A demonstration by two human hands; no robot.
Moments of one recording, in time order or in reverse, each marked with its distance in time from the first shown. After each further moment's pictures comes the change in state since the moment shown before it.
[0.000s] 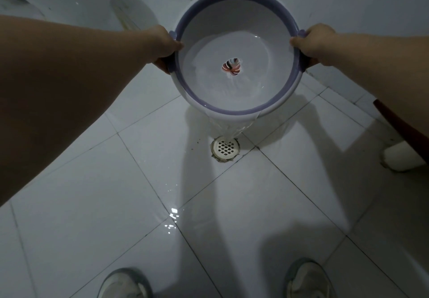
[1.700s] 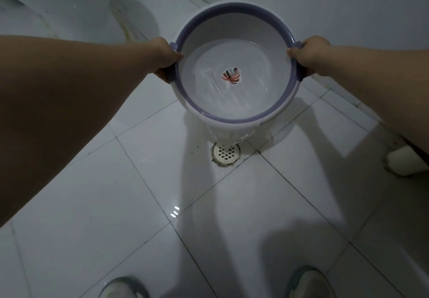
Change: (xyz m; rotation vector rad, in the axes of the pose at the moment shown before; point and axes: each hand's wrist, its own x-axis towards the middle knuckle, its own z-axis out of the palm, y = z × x) left_hand 0.011 -0.009 0.010 0.031 -0.058 -0.023; right_hand 0.007 0.008 0.014 -0.023 -0.033 0.026
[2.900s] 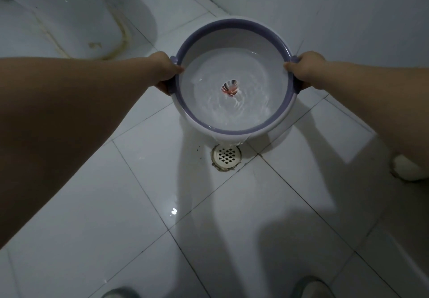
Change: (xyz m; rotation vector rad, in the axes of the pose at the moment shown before) left_hand 0.010 -0.015 0.021 -0.047 -0.053 -0.036; right_hand 0.021 0.016 0.027 0.005 -0.055 0.046
